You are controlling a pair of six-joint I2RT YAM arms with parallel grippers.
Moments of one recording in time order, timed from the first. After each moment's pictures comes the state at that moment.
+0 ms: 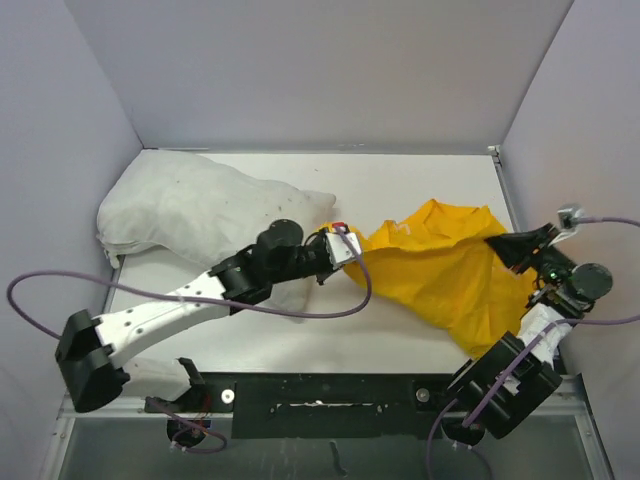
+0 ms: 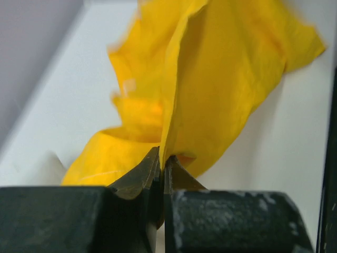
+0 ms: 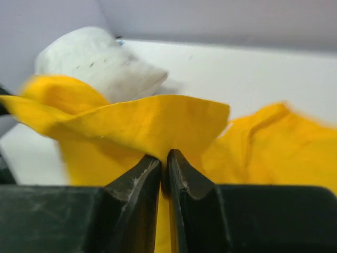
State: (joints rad) left arm -1.01 1.21 1.12 0.02 0.22 0.32; right arm -0.87 1.04 0.65 0.99 -1.51 0.77
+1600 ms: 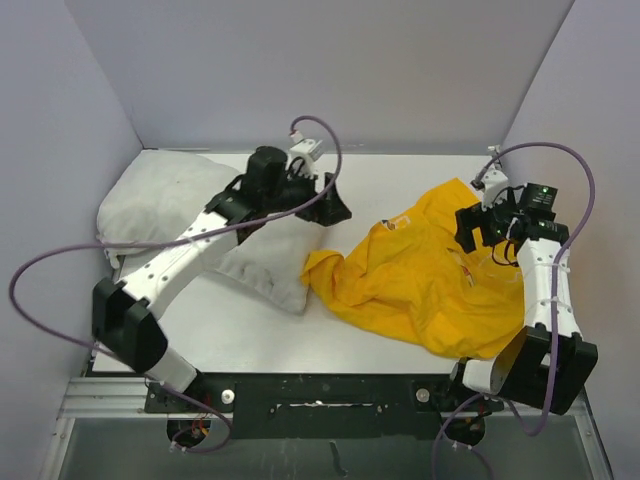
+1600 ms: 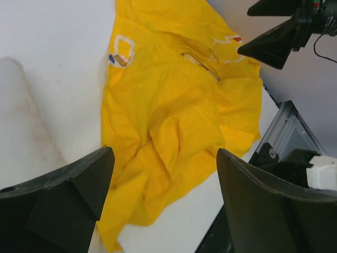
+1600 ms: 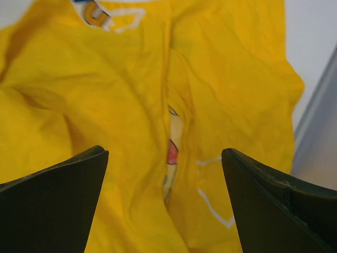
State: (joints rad) left arm -0.59 1.43 1.32 -0.30 0.42 -0.42; right arm -0.25 1.26 1.13 -0.67 -0.51 -0.58
